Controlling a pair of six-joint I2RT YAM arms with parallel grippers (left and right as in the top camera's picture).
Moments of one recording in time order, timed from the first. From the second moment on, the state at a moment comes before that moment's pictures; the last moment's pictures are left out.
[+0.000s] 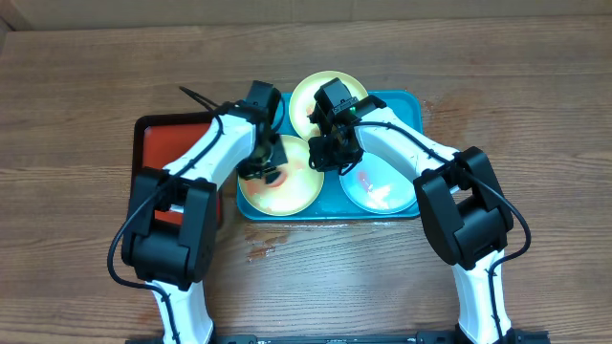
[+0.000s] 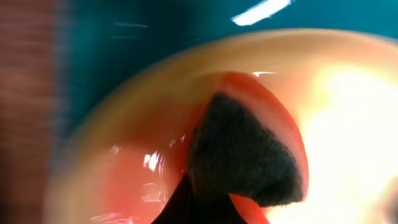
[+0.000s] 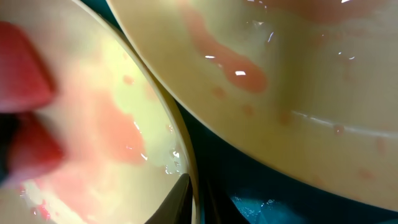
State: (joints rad) left arm -0.27 2.02 1.40 -0.88 -0.03 -0.60; right arm 0.53 2.21 1.64 -0.79 -0.29 0.28
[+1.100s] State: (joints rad) left arm 0.19 1.93 1.70 -1.21 -0.08 -0.59; right arm 0.90 2.19 2.11 -1.28 0.77 0.25
